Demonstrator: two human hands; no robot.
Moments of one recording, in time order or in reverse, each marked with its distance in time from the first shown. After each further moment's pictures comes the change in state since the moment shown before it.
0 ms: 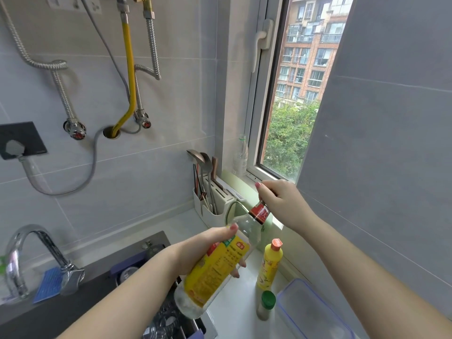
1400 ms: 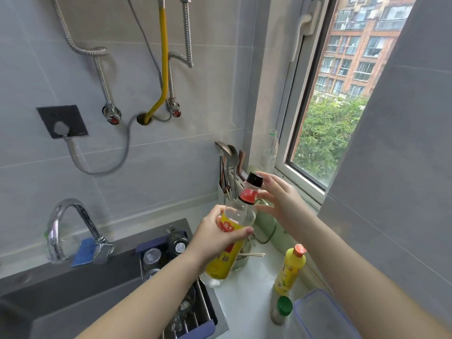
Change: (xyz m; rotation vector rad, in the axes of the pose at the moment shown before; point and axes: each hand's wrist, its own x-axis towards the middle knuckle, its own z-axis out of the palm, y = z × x) left_hand 0.003 -0.016 0.003 0.177 0.790 0.175; right_hand 0.025 0.011 0.046 0.764 -0.207 0.320
